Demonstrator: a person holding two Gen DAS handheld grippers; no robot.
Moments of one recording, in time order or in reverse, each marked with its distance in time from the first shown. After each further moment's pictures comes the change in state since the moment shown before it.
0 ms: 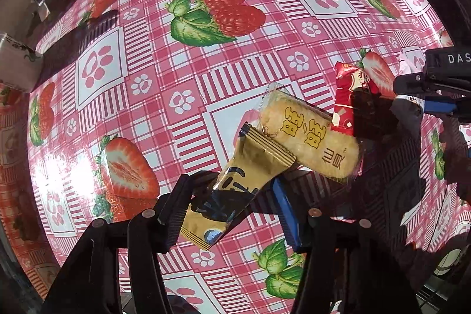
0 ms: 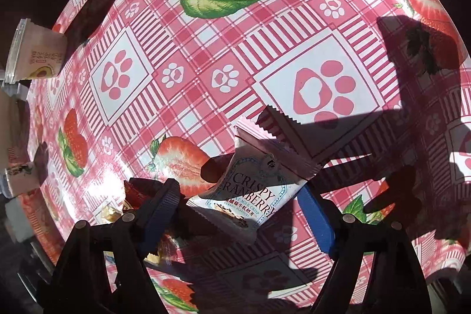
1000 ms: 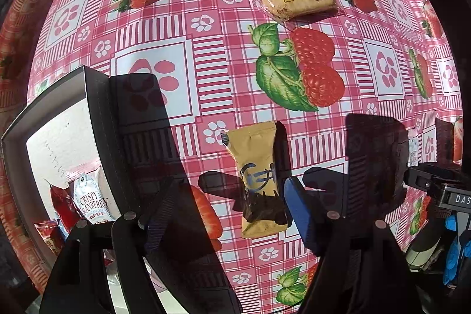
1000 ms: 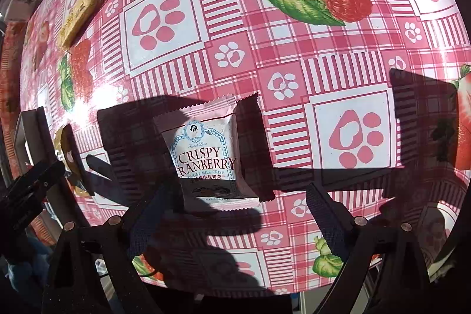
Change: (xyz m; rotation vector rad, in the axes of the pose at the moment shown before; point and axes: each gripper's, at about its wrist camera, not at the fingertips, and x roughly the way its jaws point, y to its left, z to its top) left arm -0.021 0.006 -0.171 -0.208 0.137 -0.050; right arm 0.026 -0.074 -0.234 -0.334 0.174 -0.077
